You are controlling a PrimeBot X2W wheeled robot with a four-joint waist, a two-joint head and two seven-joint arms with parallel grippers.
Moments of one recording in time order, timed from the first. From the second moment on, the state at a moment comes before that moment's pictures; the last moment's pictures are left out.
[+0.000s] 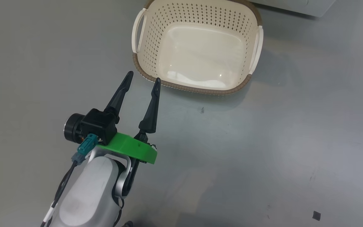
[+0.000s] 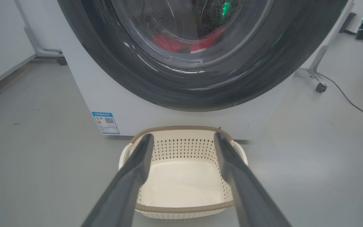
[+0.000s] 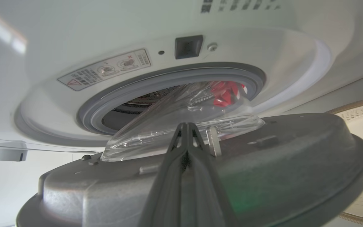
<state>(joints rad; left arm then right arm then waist) -0.44 0.03 -0.47 0.21 -0.45 0.04 -0.25 -1.30 -0.15 -0.25 0.69 1.32 -0.13 0.69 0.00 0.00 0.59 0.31</state>
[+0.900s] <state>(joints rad) -0.42 0.03 -0.45 0.22 -0.46 0.04 -0.25 -1.18 -0.12 -0.24 0.69 1.32 -0.05 0.67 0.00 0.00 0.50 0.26</state>
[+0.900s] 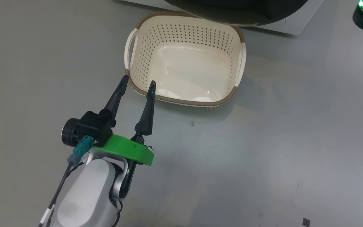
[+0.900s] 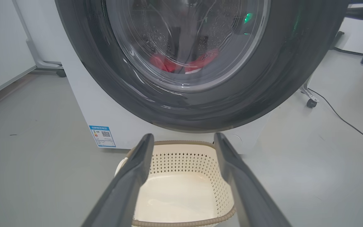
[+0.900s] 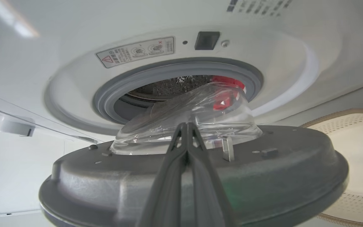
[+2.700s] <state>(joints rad) -0.27 0.03 -0.30 0.25 -0.44 0.04 -0.25 -0.30 -0.25 0.19 0.30 0.62 0.11 -0.14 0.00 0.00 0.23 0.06</state>
